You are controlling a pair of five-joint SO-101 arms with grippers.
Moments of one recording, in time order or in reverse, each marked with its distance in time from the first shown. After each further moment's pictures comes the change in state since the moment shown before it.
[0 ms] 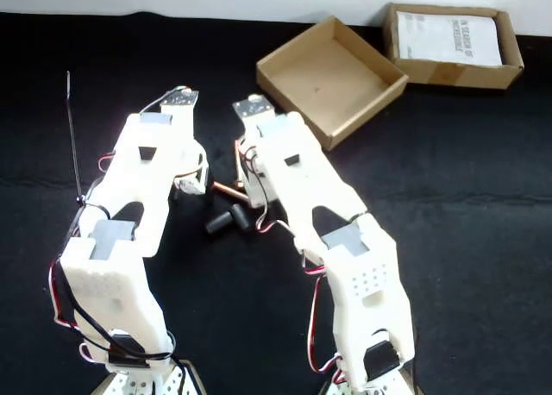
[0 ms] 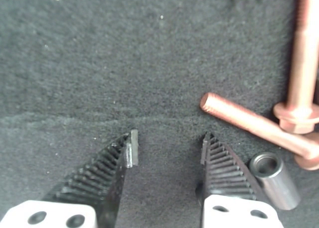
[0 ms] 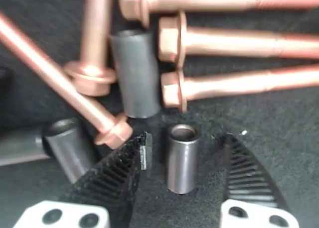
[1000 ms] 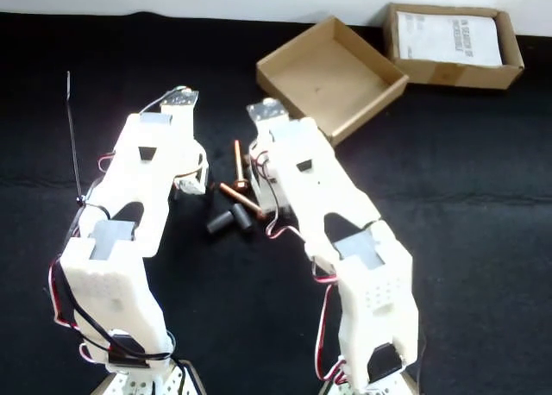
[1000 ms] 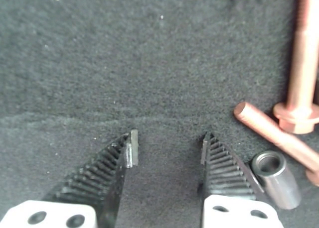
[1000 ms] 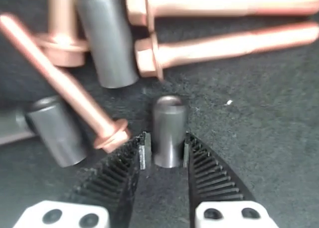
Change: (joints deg) left arm 0.0 0.0 0.0 0.1 0.0; right arm -0.7 -5.6 8.2 -1.5 -0.9
